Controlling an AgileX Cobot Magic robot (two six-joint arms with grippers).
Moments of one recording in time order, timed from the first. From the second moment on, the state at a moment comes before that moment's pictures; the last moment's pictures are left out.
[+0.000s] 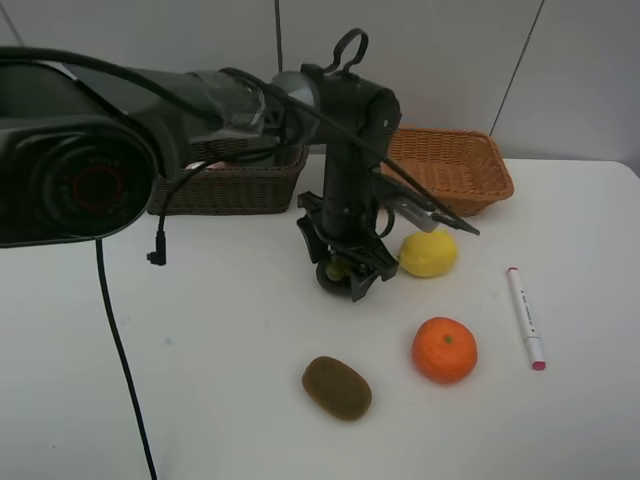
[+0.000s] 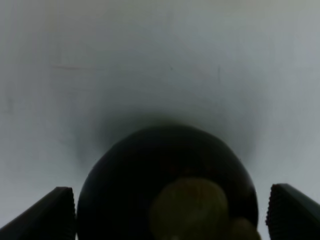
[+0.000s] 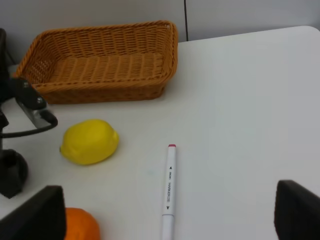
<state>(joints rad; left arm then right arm) -0.79 2.51 -2.04 -0.01 1.18 0.12 -0.07 0.00 -0.52 0.06 1.06 0.02</state>
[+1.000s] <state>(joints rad) -0.79 2.47 -2.34 0.01 1.20 0.15 -0.07 0.00 -0.52 0.06 1.06 0.02</state>
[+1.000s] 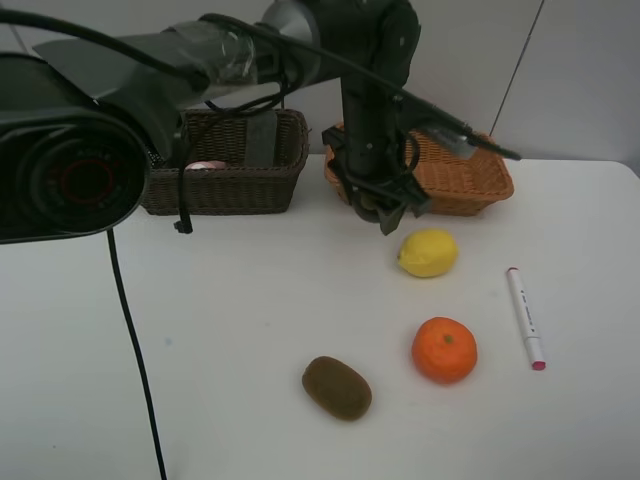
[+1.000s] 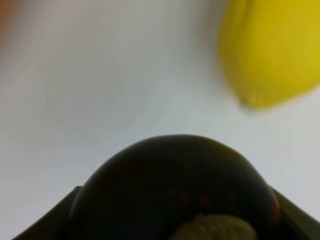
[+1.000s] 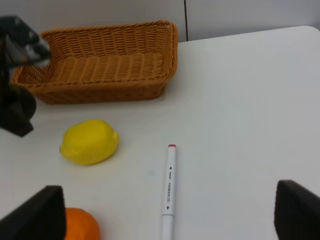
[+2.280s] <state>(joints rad) -0.64 2.54 -2.47 -0.05 0.91 -0.18 -0.07 0.00 -0.52 0.06 1.06 0.02</state>
